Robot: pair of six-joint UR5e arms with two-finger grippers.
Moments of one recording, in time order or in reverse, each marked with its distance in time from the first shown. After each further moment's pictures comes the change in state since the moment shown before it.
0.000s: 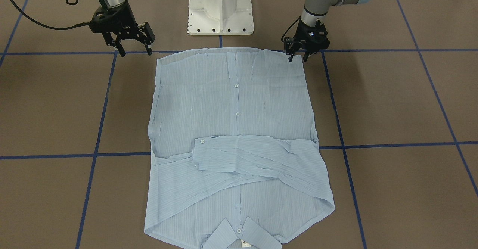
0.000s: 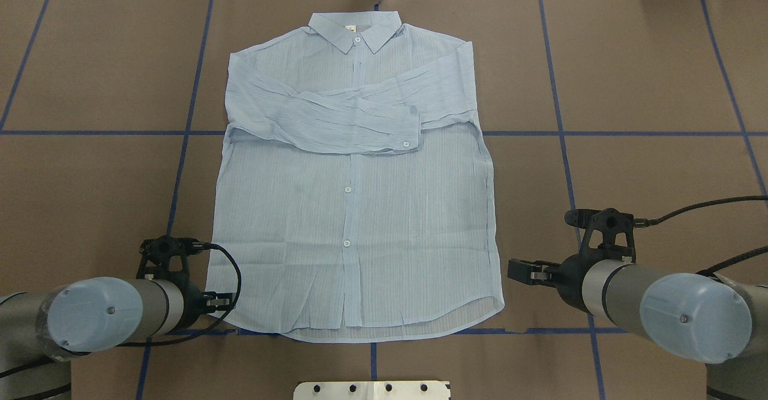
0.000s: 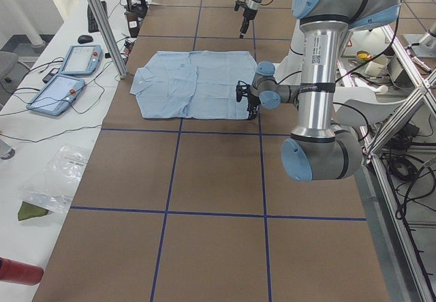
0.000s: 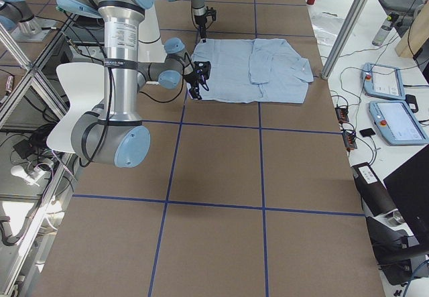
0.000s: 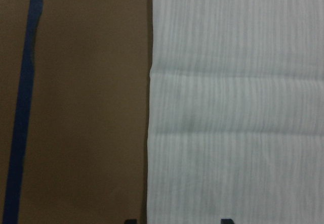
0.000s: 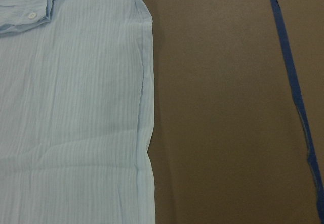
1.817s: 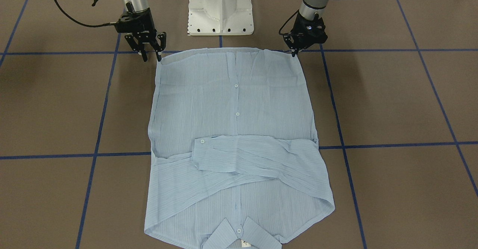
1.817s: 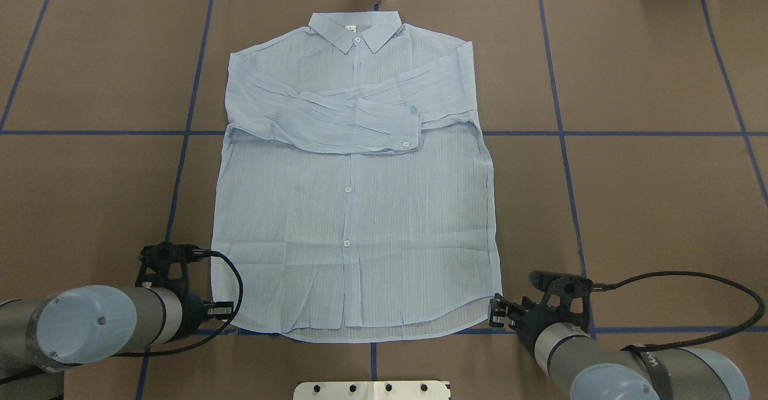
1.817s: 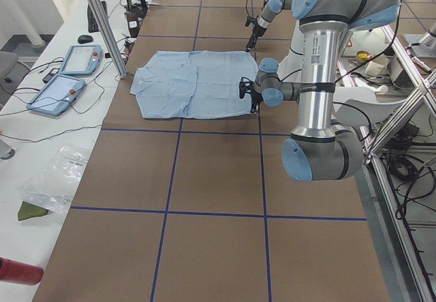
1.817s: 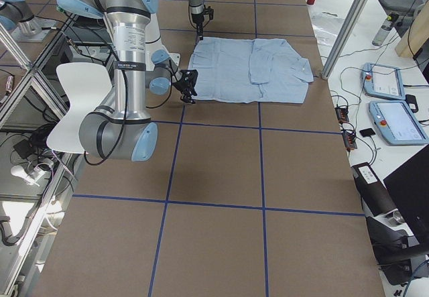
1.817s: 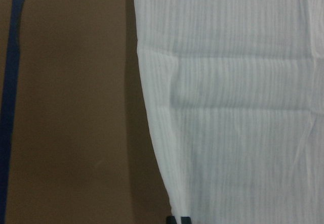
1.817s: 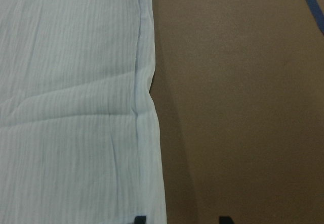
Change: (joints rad) left arm 0.019 0.010 -0.043 0.001 0.000 -0.001; right arm -0.237 0.068 -0.157 -0.001 -0.312 0.191
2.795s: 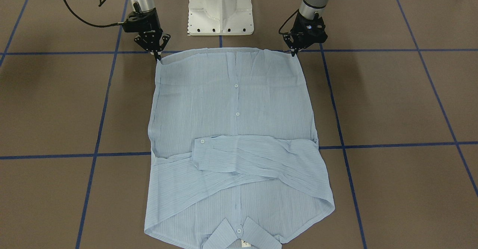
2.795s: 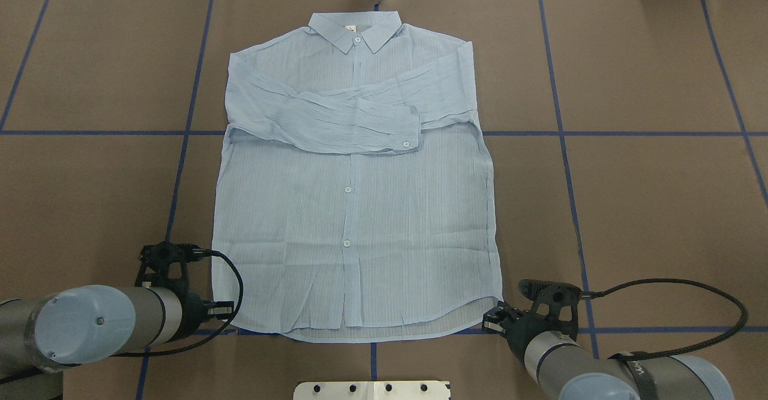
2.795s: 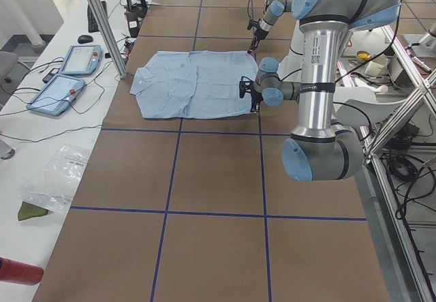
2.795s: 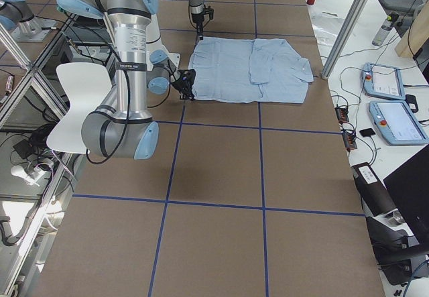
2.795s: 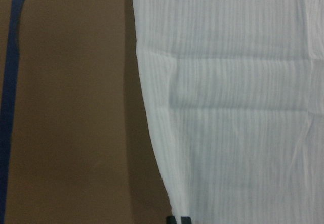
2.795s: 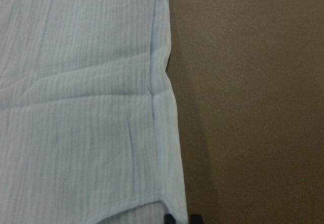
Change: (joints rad) left arm -0.001 0.000 -0.008 0.000 0.000 0.000; right arm -0.019 0.025 -0.024 0.001 -0.010 0.001
